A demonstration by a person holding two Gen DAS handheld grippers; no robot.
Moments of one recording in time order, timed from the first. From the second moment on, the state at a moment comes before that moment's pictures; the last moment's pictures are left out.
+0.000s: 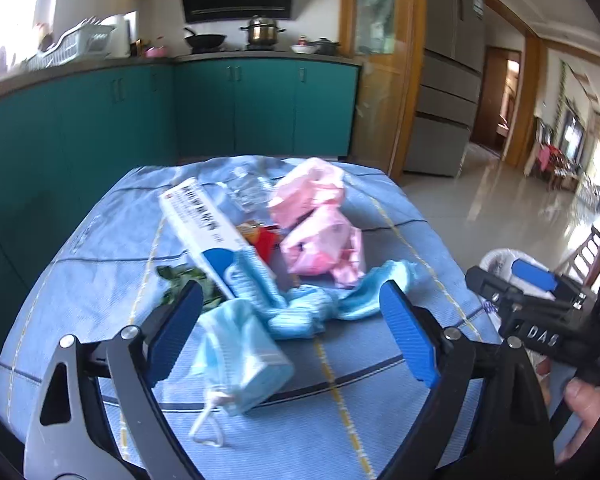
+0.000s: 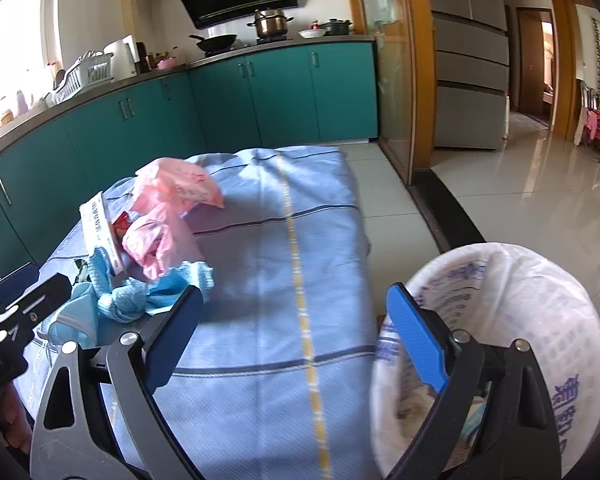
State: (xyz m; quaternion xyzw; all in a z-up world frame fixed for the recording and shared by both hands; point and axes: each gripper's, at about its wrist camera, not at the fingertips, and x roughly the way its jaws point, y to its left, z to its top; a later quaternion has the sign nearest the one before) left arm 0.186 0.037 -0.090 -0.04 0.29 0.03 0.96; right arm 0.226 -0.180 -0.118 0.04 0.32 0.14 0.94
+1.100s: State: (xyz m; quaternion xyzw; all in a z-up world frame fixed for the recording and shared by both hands) left arm 0.170 0.189 -0.099 -0.17 0.33 0.21 0.90; right arm 0.291 -0.073 -0.134 -0.02 0.41 0.27 0.87
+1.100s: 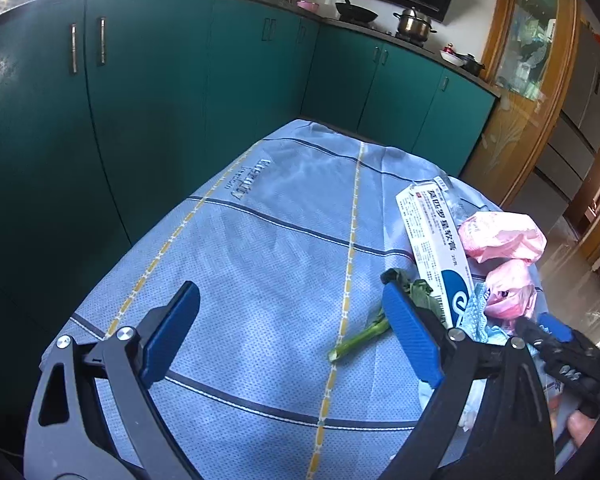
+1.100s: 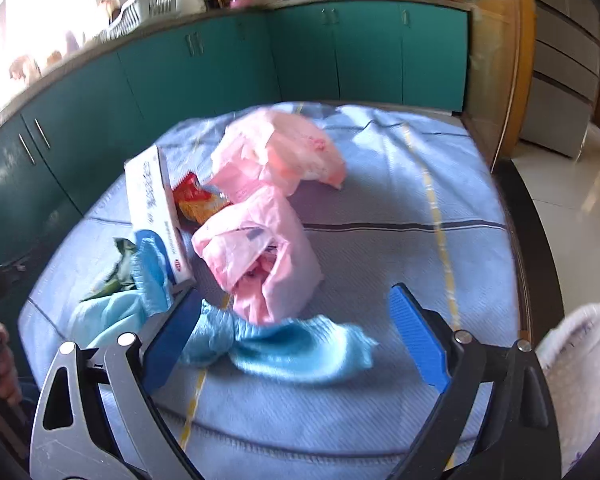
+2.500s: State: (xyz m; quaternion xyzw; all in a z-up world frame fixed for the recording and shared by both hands) left arm 0.183 0.150 -0.103 -0.14 0.35 0.12 0.92; right arm 0.232 -0.120 -0.130 -0.04 0.41 0.29 0.87
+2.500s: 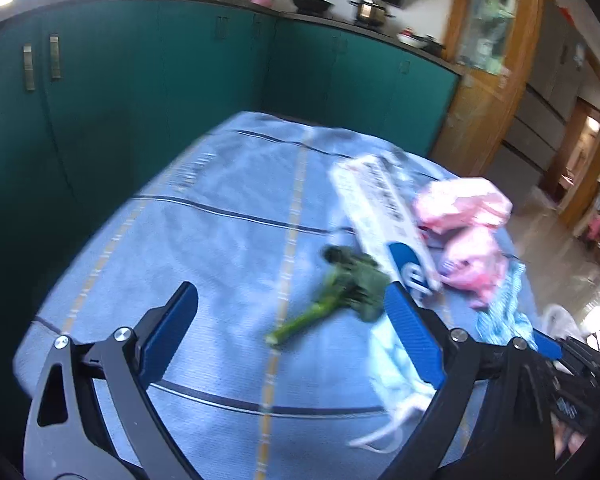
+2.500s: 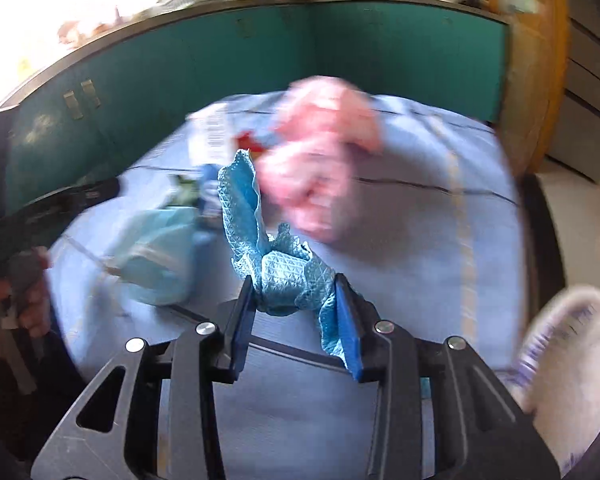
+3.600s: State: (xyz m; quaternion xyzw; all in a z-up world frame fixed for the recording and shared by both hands) left arm 0.195 0.040 -0.128 0.06 0.39 0.00 0.92; right arm 0.259 -0.106 -0.157 -0.05 0.43 0.21 0.88
